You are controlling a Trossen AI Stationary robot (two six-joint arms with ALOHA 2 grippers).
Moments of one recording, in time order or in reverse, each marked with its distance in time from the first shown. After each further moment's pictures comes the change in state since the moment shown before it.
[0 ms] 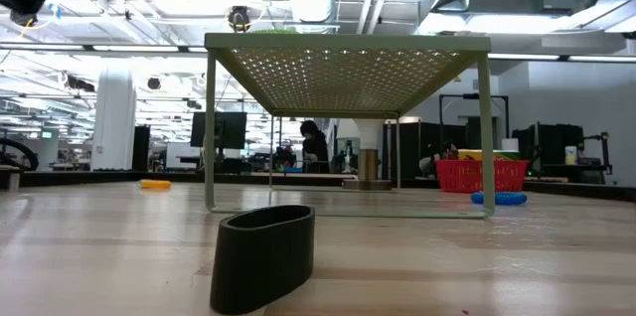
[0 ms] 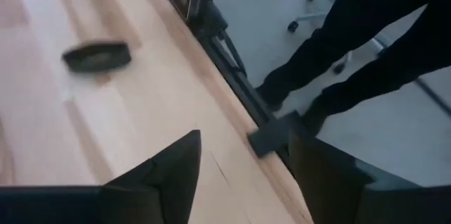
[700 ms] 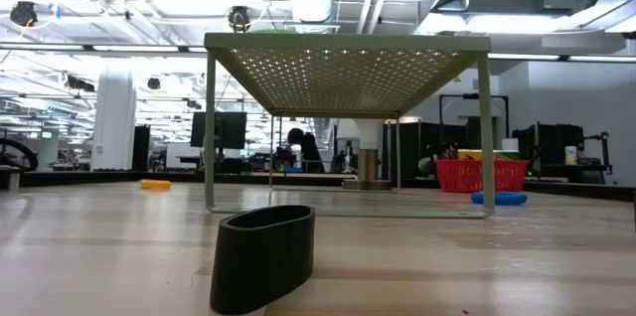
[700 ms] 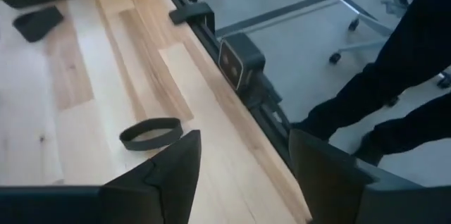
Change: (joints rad) left arm 0.045 0.133 0.131 0.085 -0.142 0.096; right arm -0.012 0.003 0.000 0.054 -0.006 -0.078
